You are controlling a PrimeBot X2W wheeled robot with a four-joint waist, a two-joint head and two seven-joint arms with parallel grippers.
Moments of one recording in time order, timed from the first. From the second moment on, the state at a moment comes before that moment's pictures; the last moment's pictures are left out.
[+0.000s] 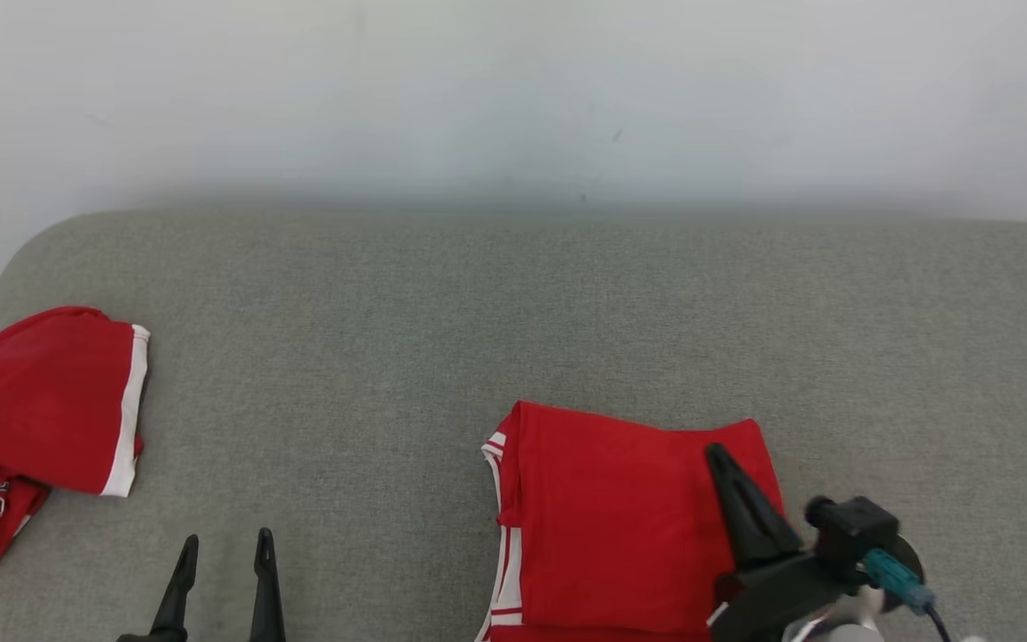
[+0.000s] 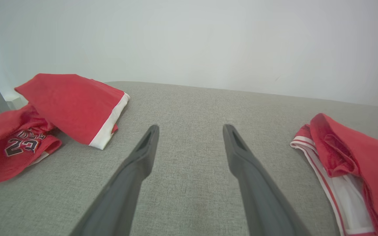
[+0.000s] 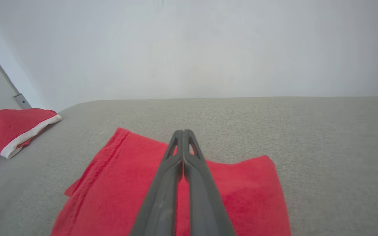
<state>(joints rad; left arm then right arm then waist) 0.04 0.05 0.02 0.18 -0.15 -0.07 -0.26 -0.20 -0.12 0.25 0.41 0.28 0.13 -0.26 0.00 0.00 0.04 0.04</state>
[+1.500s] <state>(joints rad) 0.08 0.05 0.02 0.14 -0.10 -0.06 -0.26 0.02 -0.06 -0.05 0.28 0.12 0.13 -0.26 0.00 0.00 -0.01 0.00</state>
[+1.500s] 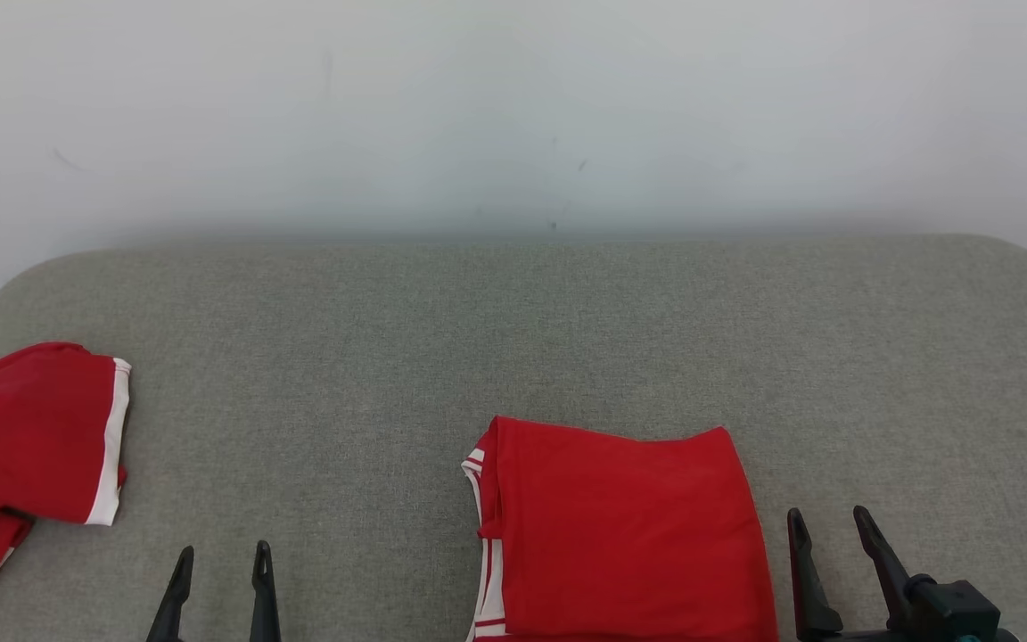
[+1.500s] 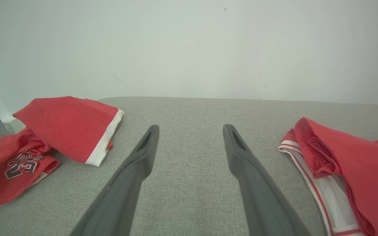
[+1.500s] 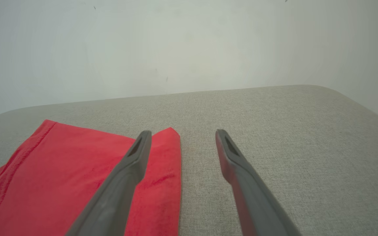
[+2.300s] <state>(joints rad) 0.08 0.05 0.03 0.14 -0.09 -0.06 -0.26 0.02 -0.05 -0.03 0.28 0.10 0.13 -0.26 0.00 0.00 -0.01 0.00</state>
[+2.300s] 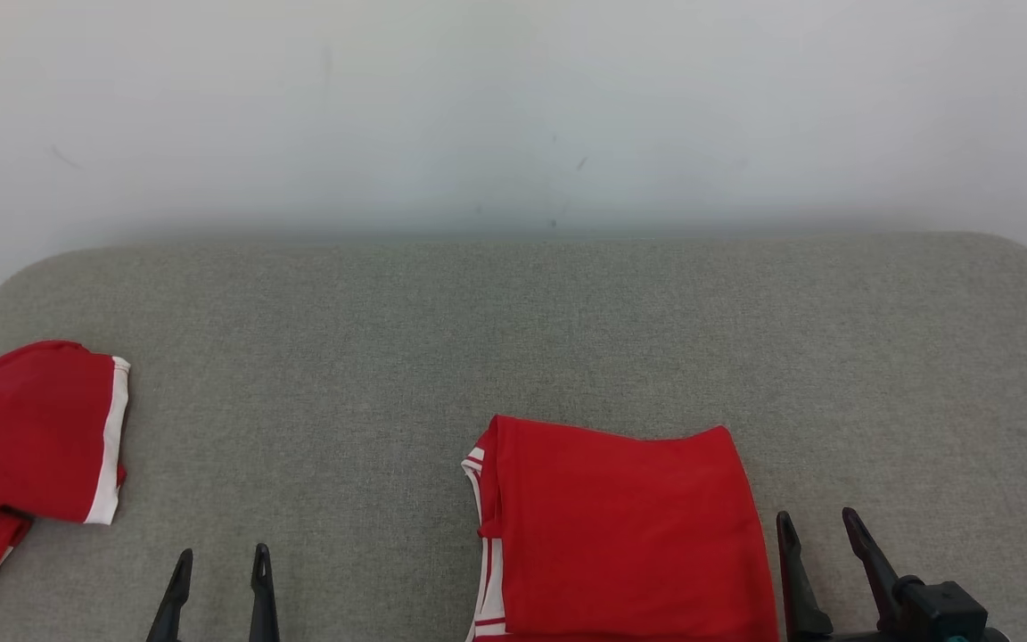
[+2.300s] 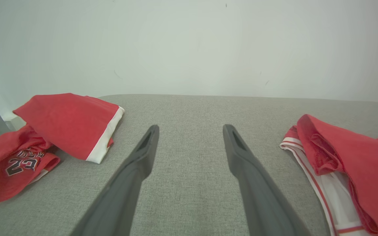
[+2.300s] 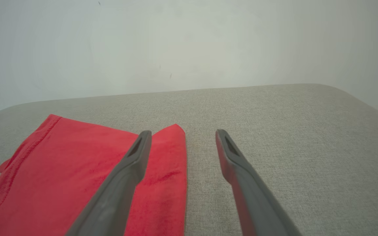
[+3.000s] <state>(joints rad) 0.07 0.05 0.02 0.16 -0.10 -0.06 -0.26 -0.21 -0.08 0.02 0.63 0.12 0.13 -0.21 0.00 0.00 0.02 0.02</state>
